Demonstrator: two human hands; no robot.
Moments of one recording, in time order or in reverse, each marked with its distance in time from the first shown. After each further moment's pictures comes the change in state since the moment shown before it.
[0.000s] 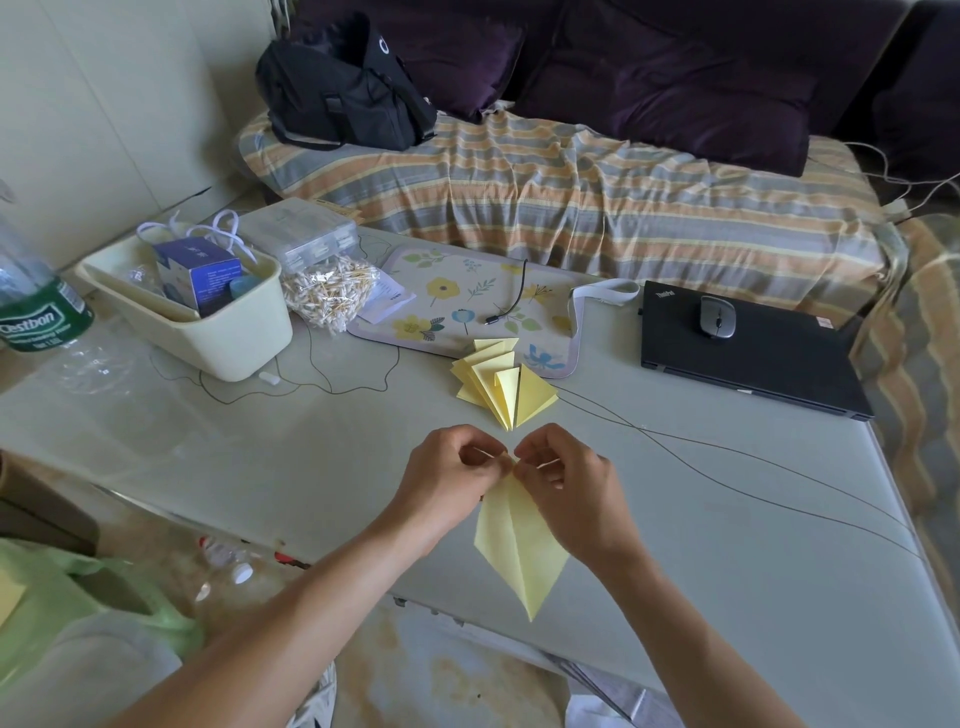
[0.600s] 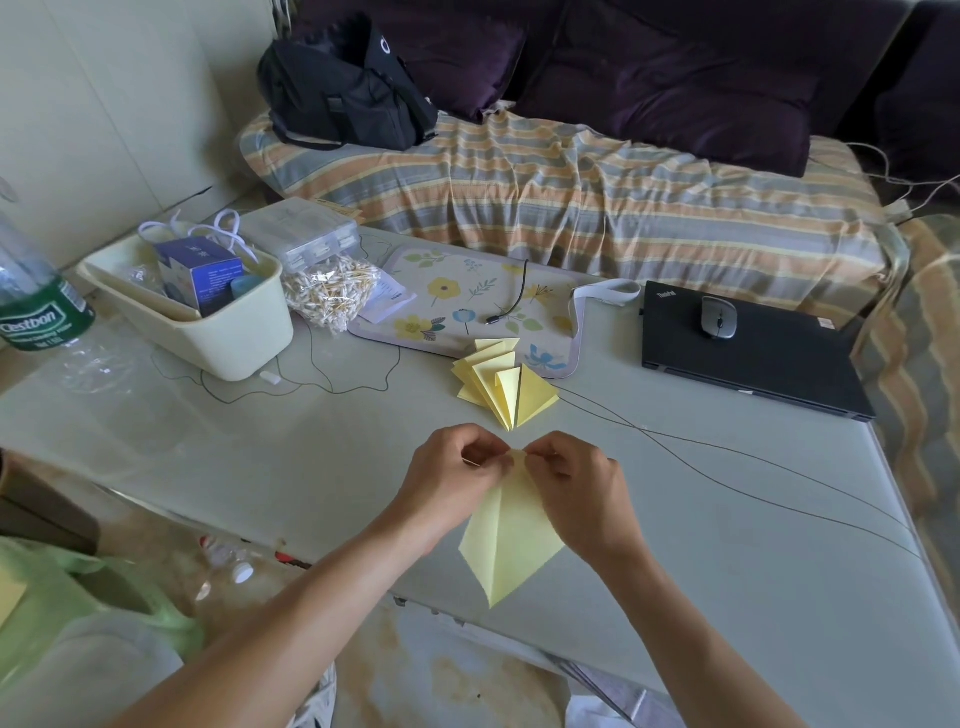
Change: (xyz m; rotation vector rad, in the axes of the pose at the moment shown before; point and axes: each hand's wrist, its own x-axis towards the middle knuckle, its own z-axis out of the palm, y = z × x) left_hand -0.002 0.003 -0.001 0.040 -0.018 0.035; right_hand 0.001 -0.001 -0.001 -0.078 0.042 0.071
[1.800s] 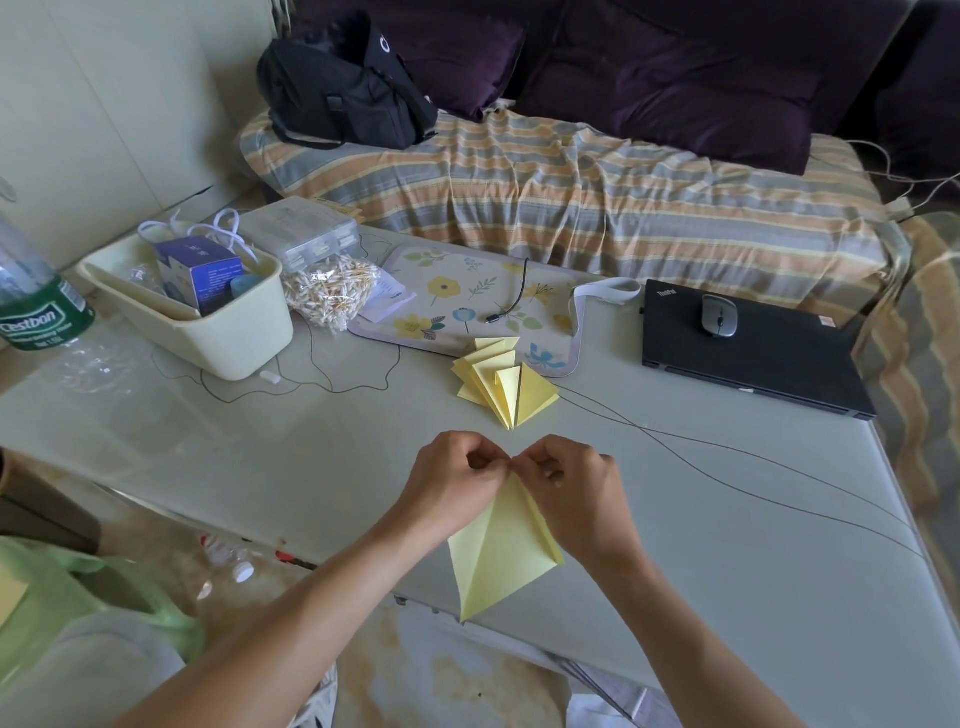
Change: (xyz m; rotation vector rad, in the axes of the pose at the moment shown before) left_hand -0.002 0.001 0.004 0.123 -0.004 -0.011; right_hand -0.001 0.002 0.006 -0.029 0.020 -0.036
